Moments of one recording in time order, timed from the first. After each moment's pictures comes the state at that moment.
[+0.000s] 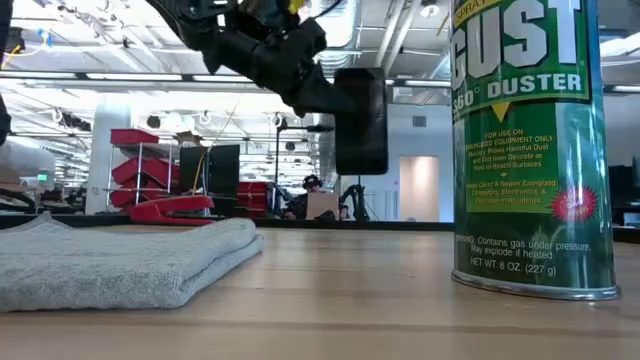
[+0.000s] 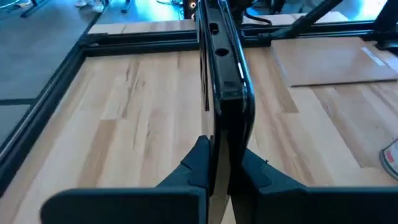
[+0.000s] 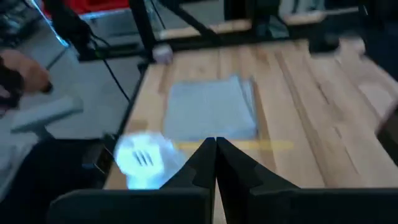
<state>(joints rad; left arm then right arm) 0.26 1.62 1.05 0.10 0.23 0.19 0.56 1.07 0.89 -0.26 0.37 0.34</state>
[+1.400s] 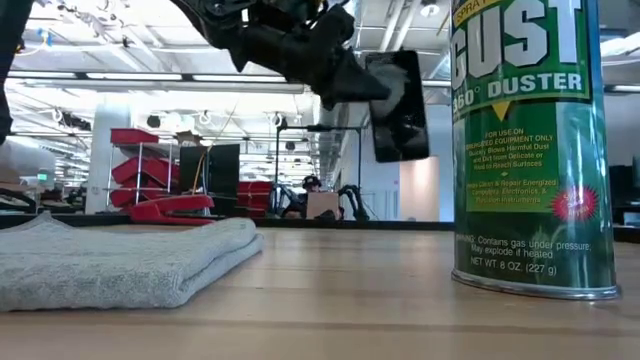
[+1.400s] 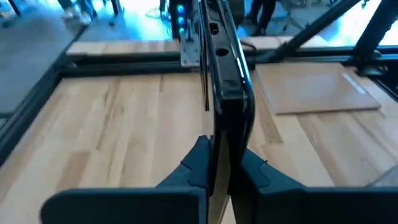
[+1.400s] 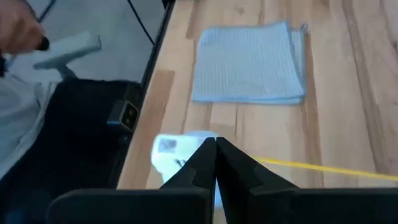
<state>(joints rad) 0.20 1.73 1.18 0.15 0.24 0.12 0.50 1.37 1.19 -0.53 0.13 0.35</state>
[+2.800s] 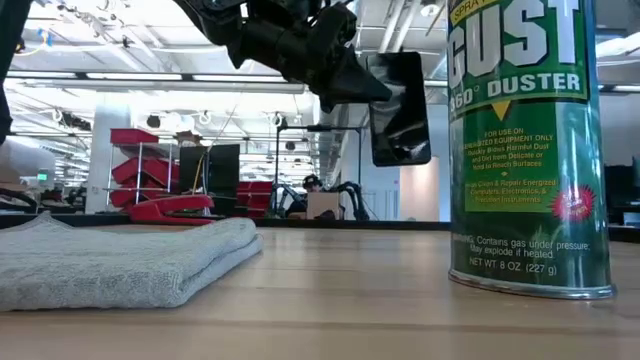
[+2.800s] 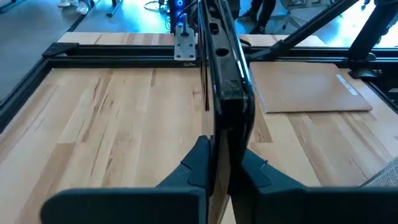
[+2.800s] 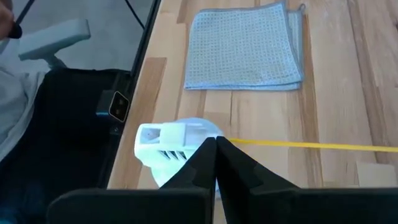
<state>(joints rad) 0.16 1.73 1.18 0.12 0.20 0.07 0.50 1.40 1.19 -0.54 0.12 0.36</state>
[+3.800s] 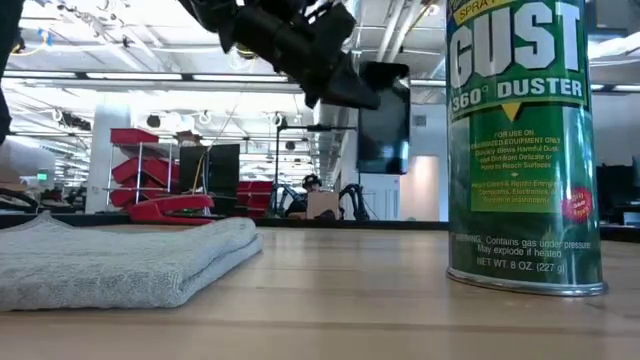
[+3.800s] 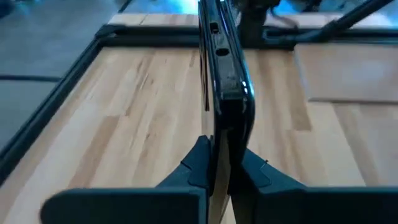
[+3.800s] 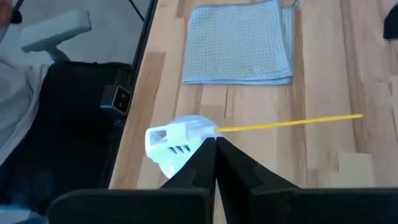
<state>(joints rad) 0.08 1.68 1.18 -0.01 -0.09 0.05 0.46 1.40 1.32 -0.72 0.07 0.33</state>
